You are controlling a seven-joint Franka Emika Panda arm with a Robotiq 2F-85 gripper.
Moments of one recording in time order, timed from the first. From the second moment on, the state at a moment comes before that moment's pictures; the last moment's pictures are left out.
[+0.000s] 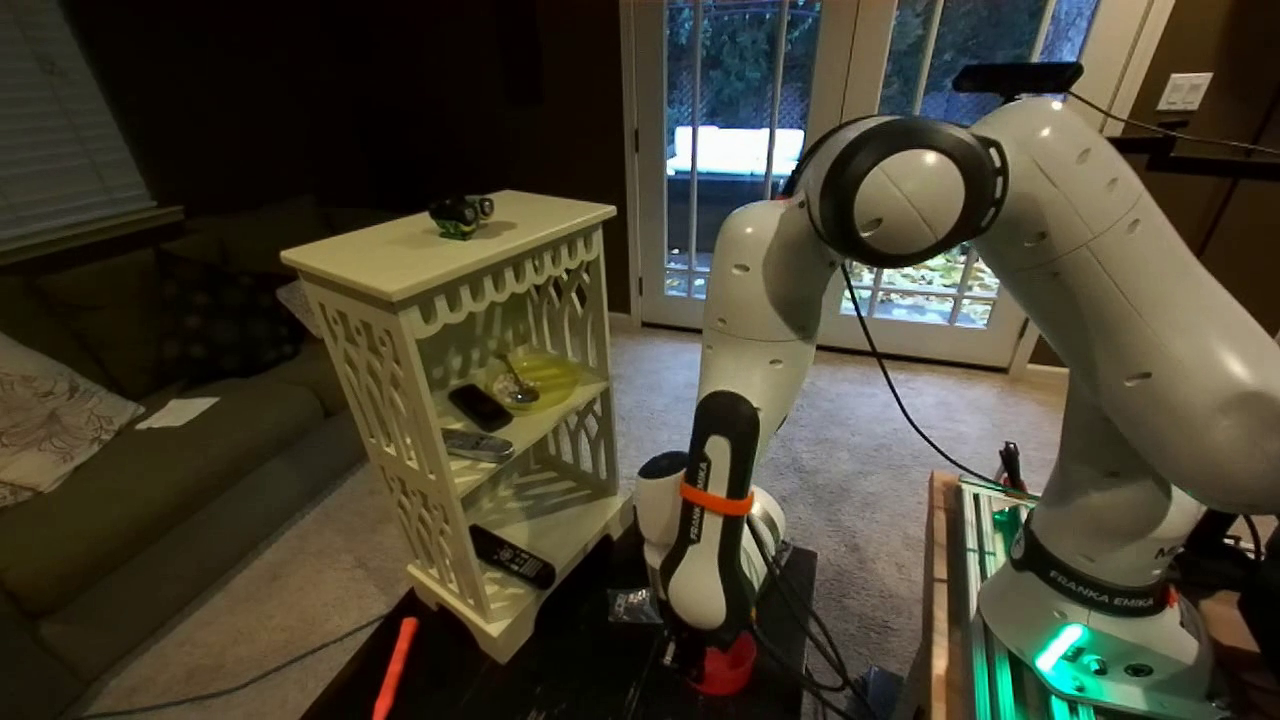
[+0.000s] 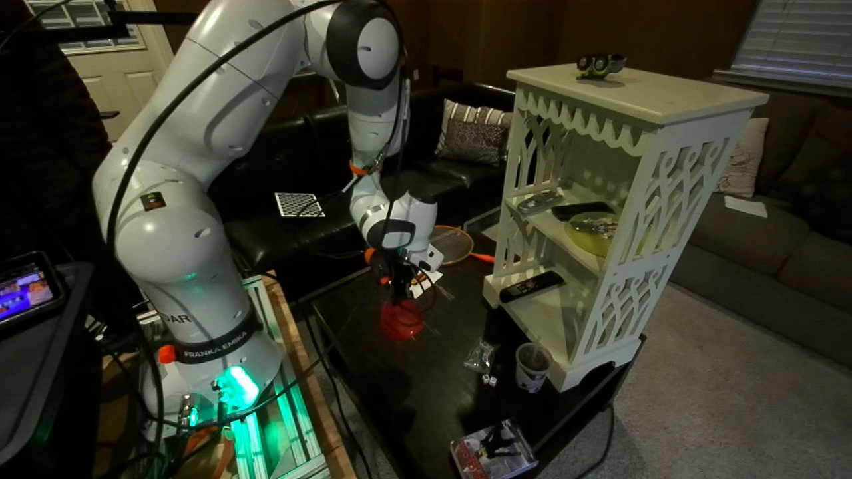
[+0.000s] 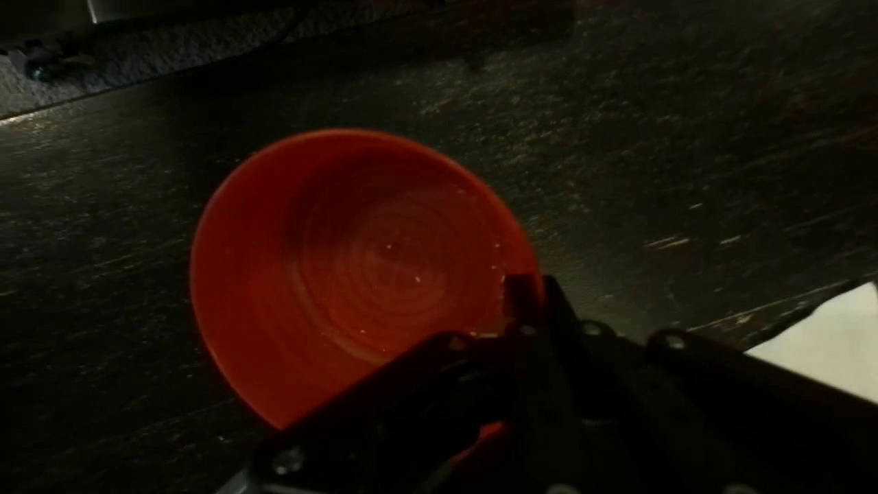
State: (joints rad) arm 0.18 0.78 0.13 -2.34 0.33 2.97 0.13
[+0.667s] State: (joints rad) arm 0.52 1.09 -0.07 -2.05 0.33 2.95 0.59
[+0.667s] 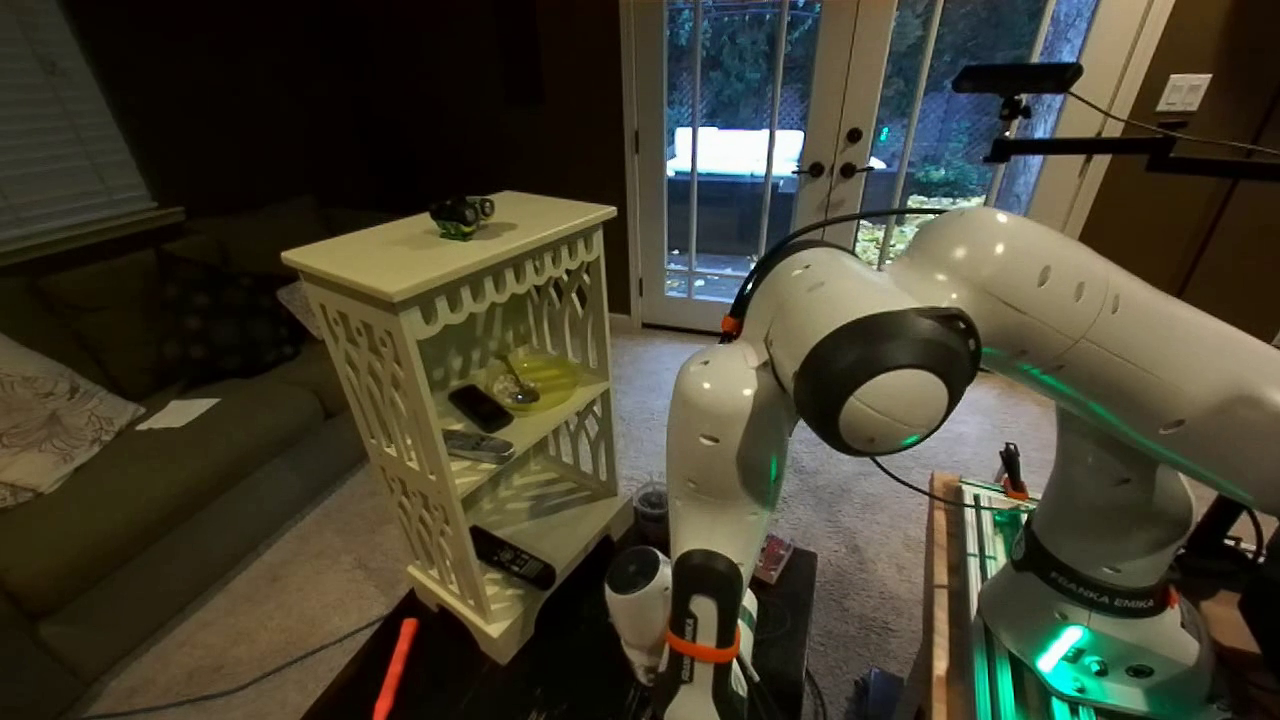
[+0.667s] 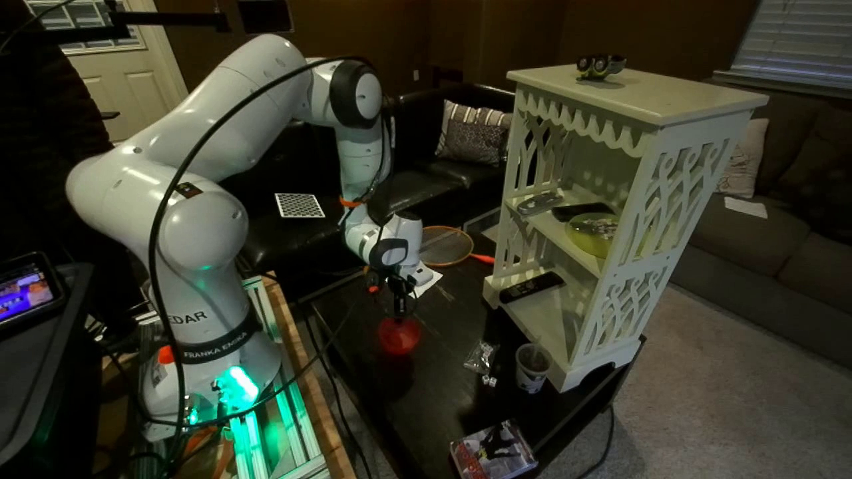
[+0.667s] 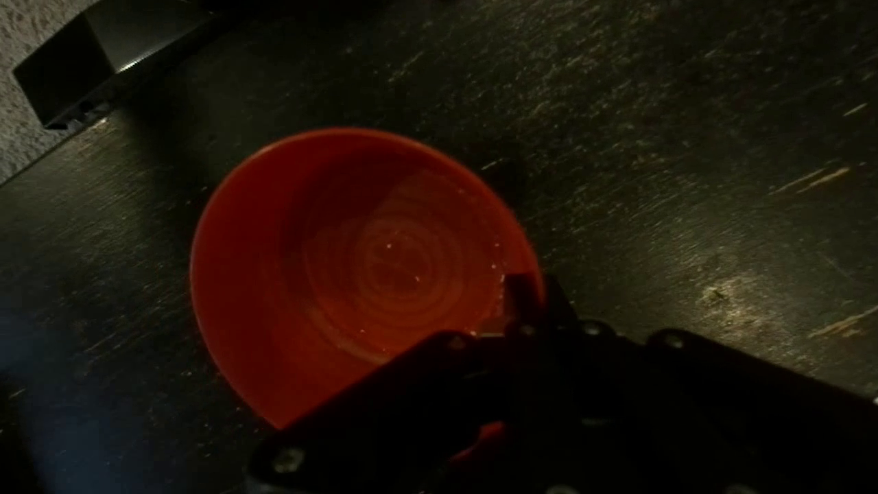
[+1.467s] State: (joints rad) arm 0.54 1.26 -0.10 -1.83 0.32 2.82 0.72
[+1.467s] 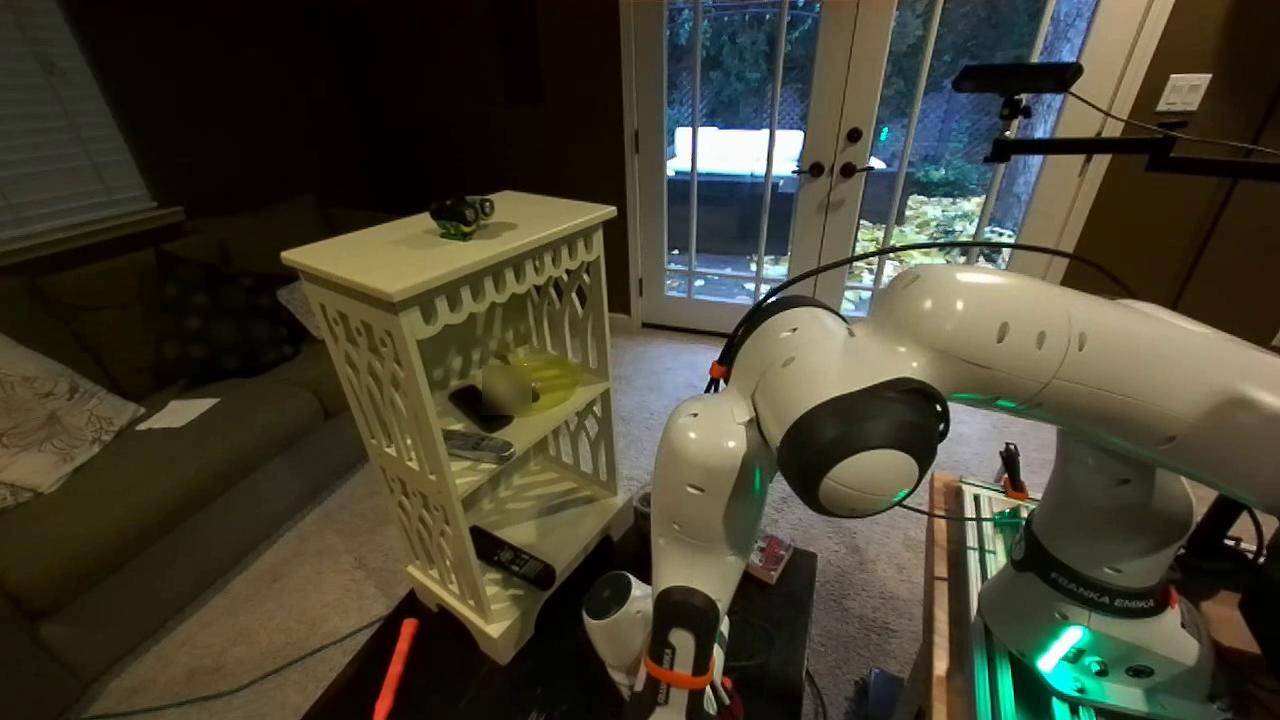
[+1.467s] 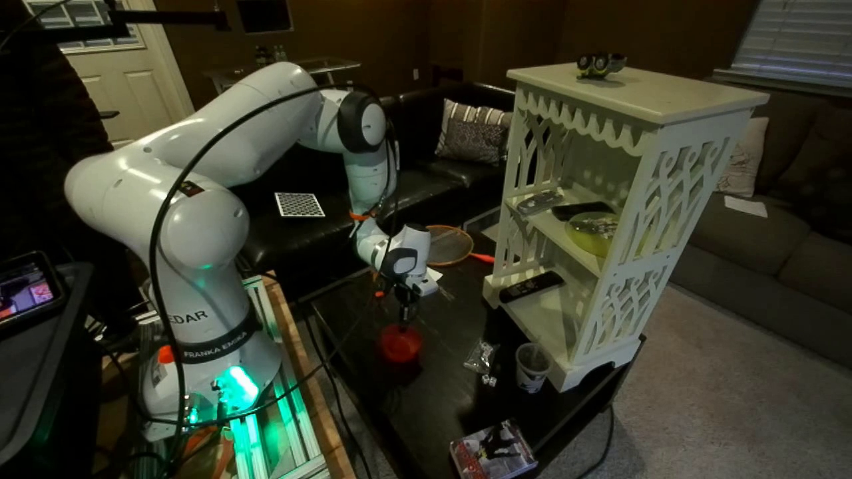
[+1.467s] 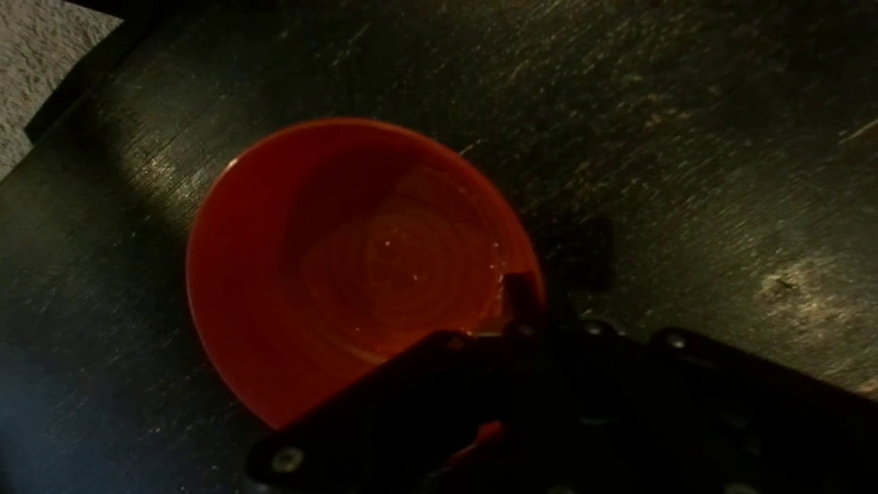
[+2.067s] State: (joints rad) arm 0.50 1.16 -0.07 -1.93 0.31 2.81 0.72
